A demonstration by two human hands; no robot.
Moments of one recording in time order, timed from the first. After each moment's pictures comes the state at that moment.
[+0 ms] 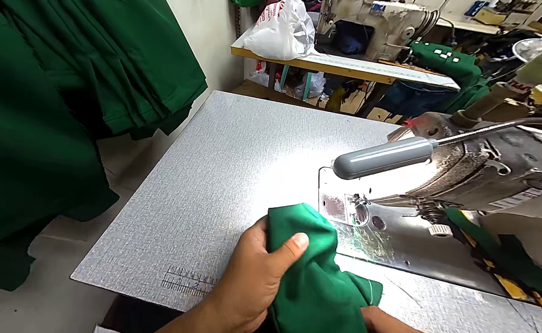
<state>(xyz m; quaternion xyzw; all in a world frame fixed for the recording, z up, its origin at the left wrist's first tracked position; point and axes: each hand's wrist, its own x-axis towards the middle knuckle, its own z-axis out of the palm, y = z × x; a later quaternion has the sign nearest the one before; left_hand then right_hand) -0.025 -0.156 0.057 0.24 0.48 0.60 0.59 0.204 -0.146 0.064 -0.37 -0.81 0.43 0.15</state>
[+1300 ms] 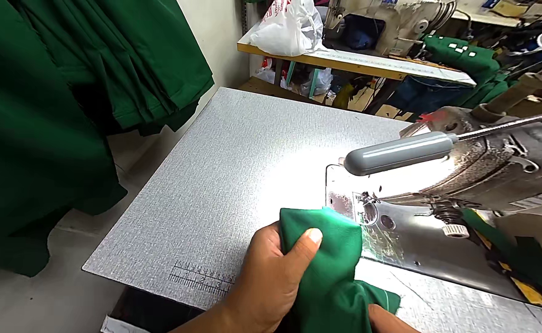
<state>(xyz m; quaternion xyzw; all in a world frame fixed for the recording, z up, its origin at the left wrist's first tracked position) -0.011 -0.159 0.059 0.26 0.46 0.64 0.56 0.197 -0.151 0.048 -0.36 -0.83 0.38 0.21</state>
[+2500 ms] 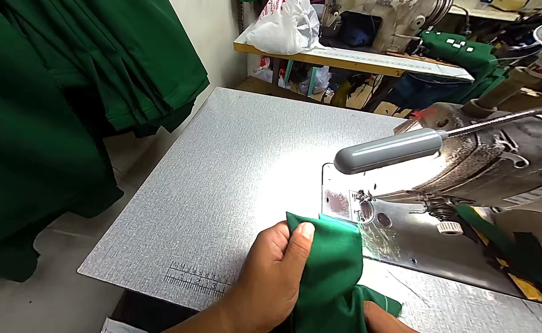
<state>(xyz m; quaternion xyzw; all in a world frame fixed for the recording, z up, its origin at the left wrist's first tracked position) -0.014 -0.153 0.044 0.37 0.43 0.63 0.53 0.202 -0.149 0.039 -0.34 -0.82 0.41 0.22</state>
